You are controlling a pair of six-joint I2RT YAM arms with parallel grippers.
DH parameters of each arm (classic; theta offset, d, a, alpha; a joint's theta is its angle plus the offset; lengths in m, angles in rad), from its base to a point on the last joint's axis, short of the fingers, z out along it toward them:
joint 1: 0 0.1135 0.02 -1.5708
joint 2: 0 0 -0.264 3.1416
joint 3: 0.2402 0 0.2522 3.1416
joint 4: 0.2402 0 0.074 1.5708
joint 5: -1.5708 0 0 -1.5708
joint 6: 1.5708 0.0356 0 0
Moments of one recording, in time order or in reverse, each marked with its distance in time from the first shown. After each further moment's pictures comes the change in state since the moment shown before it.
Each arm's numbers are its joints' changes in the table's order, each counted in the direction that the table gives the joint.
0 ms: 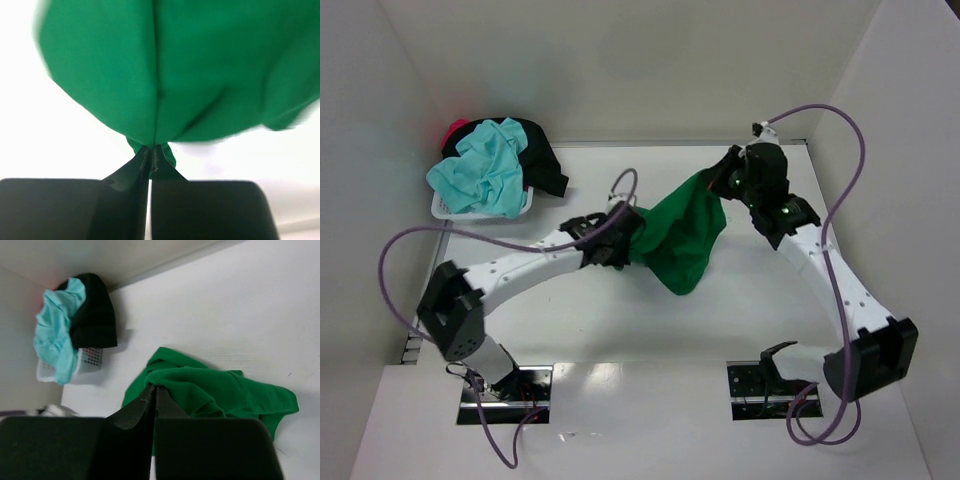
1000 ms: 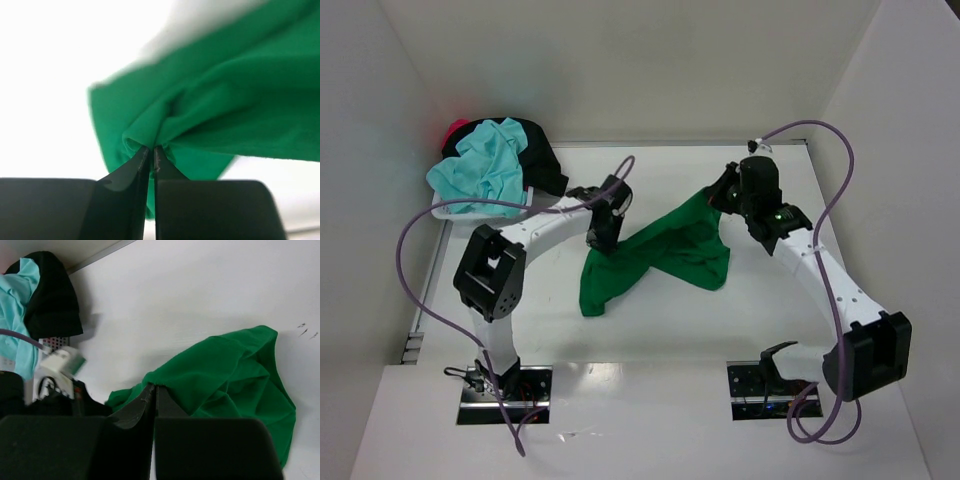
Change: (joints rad) left arm 0.220 0.247 0.203 0.139 -0.258 0.279; right arm -0.012 -0.032 -0.110 0.013 -0.033 -0.012
